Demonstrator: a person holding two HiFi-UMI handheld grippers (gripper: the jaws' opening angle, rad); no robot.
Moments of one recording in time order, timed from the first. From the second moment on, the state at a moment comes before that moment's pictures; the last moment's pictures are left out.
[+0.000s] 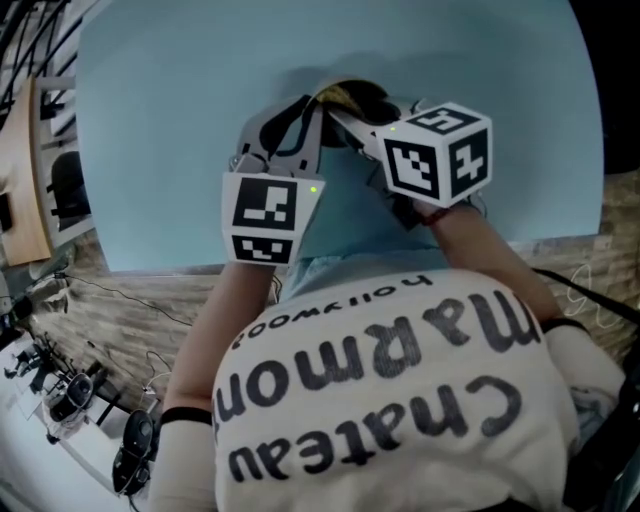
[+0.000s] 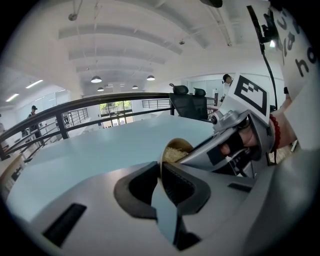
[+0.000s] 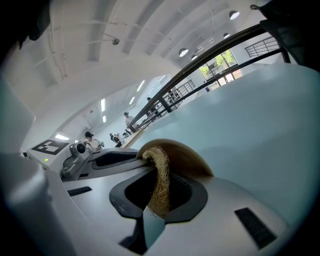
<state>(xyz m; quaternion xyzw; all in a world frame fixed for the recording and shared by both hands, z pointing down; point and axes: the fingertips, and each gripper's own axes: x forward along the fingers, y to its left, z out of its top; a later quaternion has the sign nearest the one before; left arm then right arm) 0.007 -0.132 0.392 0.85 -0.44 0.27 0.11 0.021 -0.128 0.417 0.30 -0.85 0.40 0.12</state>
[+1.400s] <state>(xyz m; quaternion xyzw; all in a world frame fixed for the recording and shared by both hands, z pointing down) -0.053 -0.102 0.337 0.89 -0.41 0.19 0.07 -0.001 -0.111 0.407 0.43 -0.75 0.50 -0.03</state>
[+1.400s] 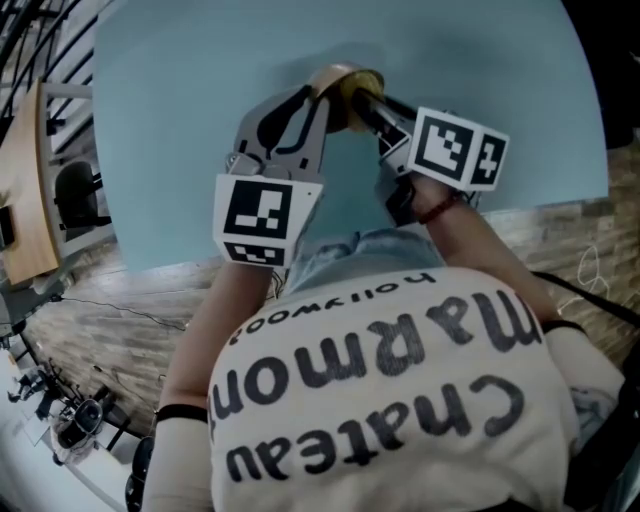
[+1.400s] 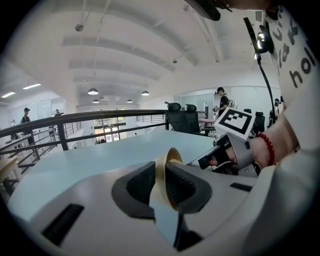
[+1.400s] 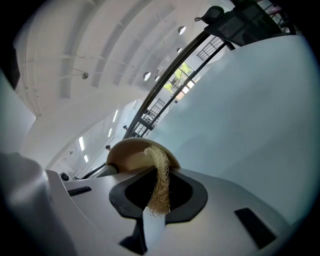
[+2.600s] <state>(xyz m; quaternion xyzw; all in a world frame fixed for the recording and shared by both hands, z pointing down) -0.075 -0.080 0.320 0.90 -0.40 0.12 0.11 -0.047 -0.078 0.393 0.36 -0.72 0.58 -0.10</state>
